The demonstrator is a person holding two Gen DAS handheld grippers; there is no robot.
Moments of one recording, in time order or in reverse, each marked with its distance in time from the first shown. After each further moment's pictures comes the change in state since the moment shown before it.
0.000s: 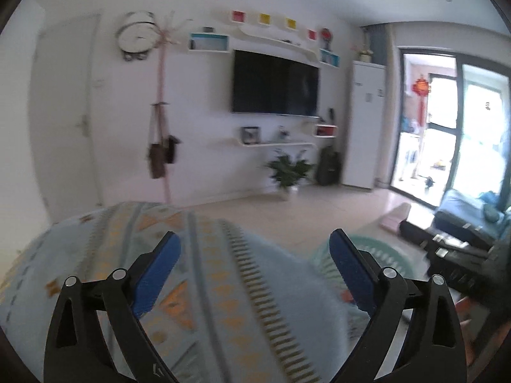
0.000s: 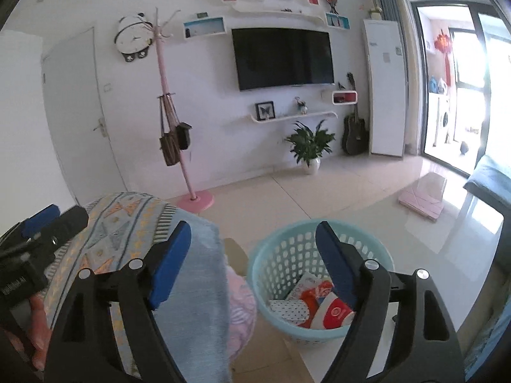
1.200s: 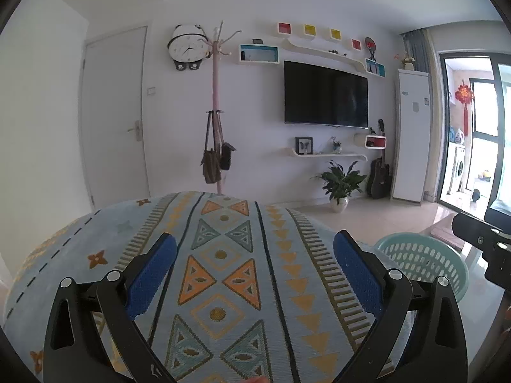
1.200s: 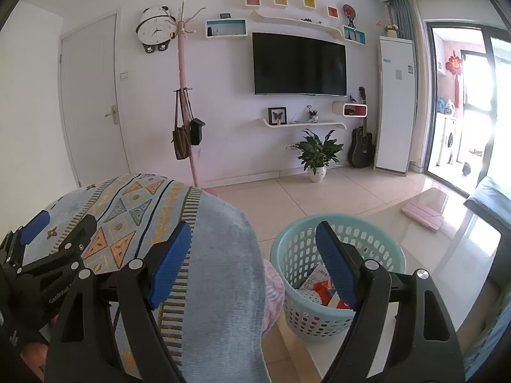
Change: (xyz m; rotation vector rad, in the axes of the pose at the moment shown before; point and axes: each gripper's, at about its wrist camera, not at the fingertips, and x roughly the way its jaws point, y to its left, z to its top) left arm -0.022 0.019 -0.035 -0.030 -0.074 0.228; right arm -0.016 0.040 -0.031 -0.077 -0.018 0.010
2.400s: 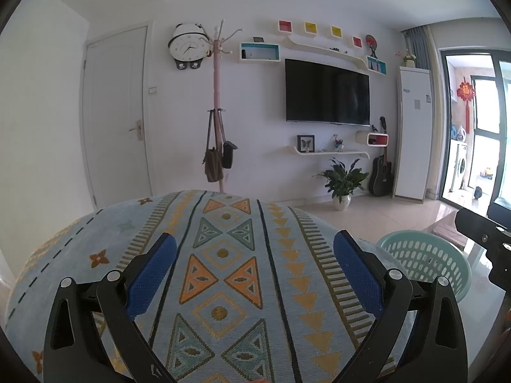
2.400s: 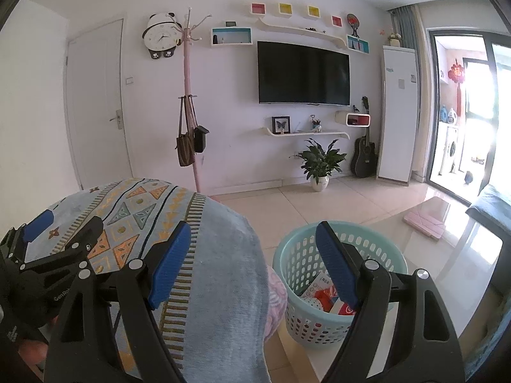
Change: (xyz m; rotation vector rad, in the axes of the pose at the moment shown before) left arm 0.000 0.003 0.001 0.002 0.004 0.002; right arm -0.005 0.004 -0.004 -0.017 -0.041 0.012
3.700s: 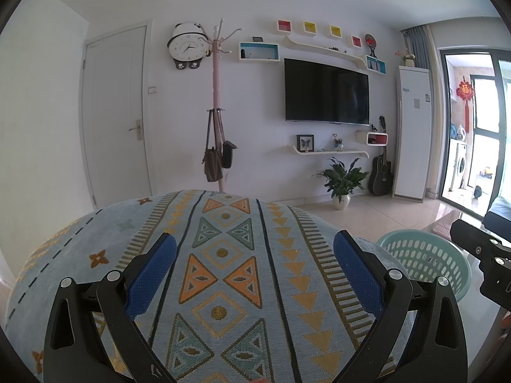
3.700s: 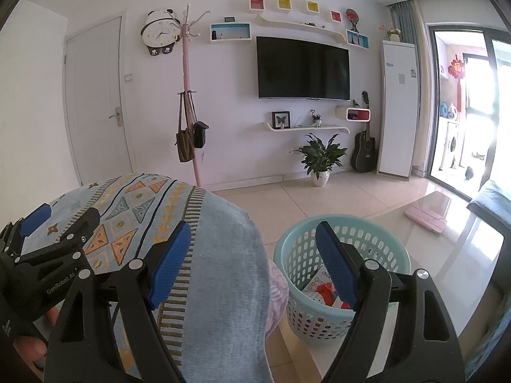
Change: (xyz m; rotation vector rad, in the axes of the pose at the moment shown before) left arm -0.001 0.001 0.002 0.002 0.001 0.000; right arm 0.007 -0.002 -0.007 0.009 0.019 0.001
